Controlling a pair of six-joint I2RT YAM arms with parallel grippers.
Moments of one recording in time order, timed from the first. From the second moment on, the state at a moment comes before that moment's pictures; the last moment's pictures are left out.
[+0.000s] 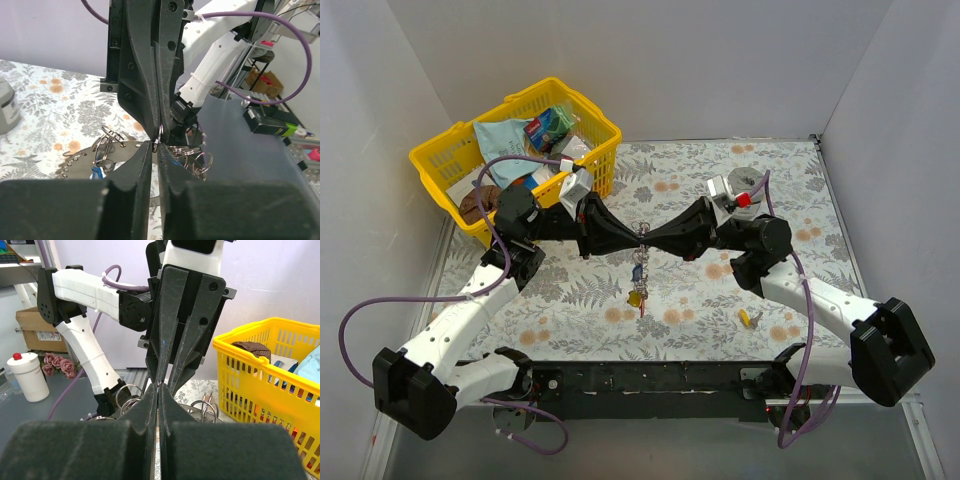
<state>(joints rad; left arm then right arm) -0.47 1.08 0.92 0.38 1.14 -0.44 0.68 1.24 0.74 1.19 -0.92 0.60</state>
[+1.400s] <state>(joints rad) -0.46 1.03 0.94 -0.04 0.89 0.00 0.68 0.89 0.68 0.57 -0.55 0.24</state>
